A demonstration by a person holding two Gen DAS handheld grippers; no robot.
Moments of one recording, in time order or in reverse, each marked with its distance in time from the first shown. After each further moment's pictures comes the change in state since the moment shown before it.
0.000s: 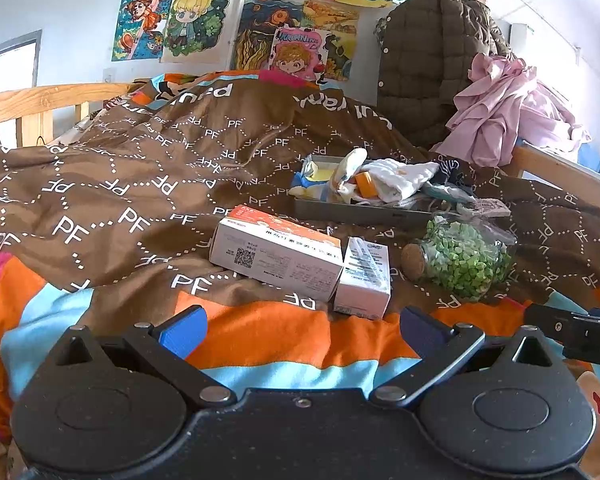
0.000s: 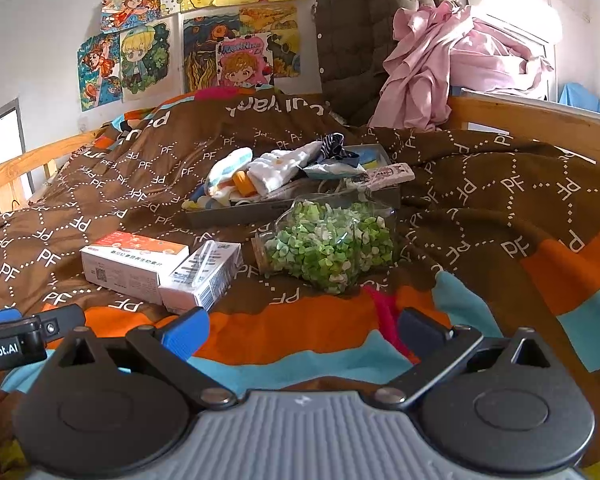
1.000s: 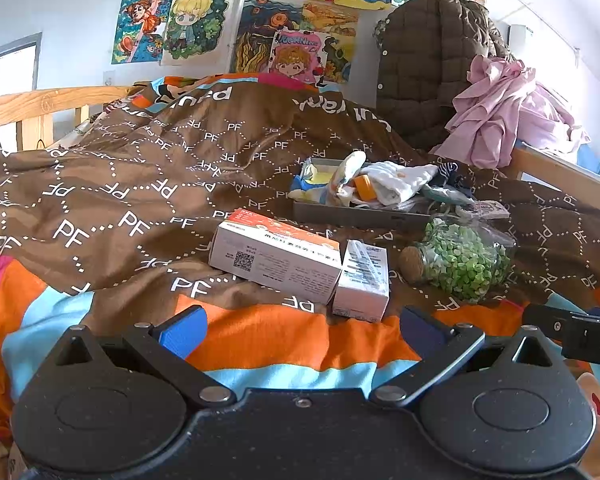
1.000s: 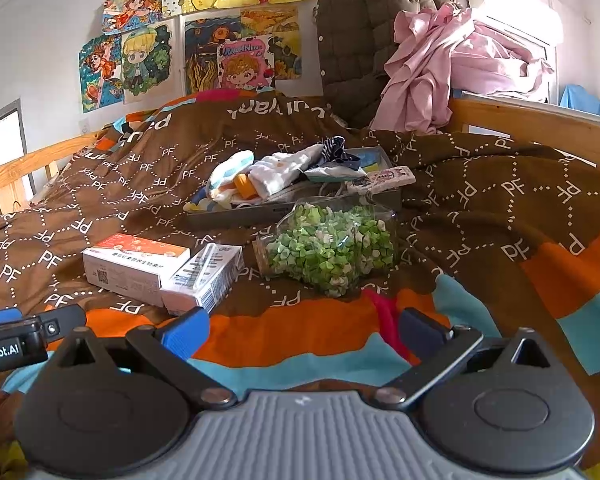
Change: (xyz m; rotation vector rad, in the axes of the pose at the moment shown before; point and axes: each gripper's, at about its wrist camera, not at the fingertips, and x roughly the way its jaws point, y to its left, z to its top) left arm -0.001 -0.002 0.001 0.003 -0.006 0.000; right arm -0.001 0.000 0.001 0.000 -0.005 0.003
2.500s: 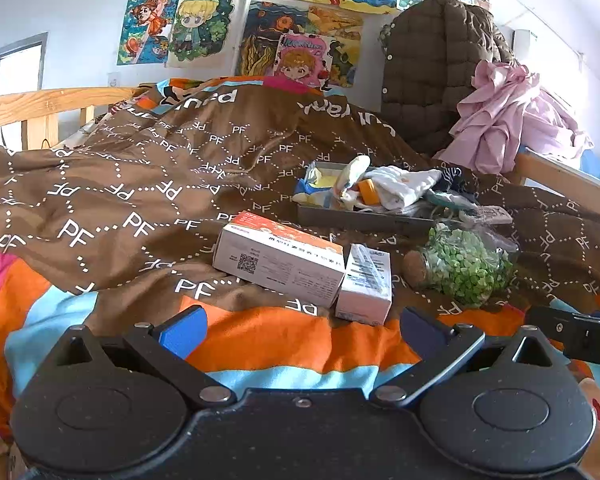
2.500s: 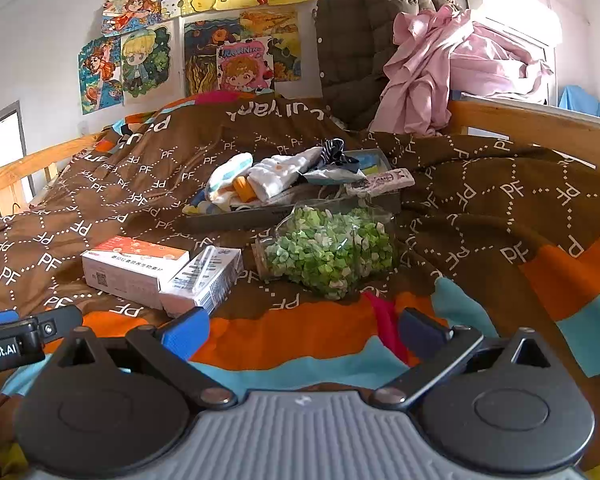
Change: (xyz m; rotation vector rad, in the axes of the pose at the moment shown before) left arm -0.002 0.001 -0.001 -0.013 -0.011 0.013; right arm 0.000 -0.001 0.001 -0.002 -0.007 -0.001
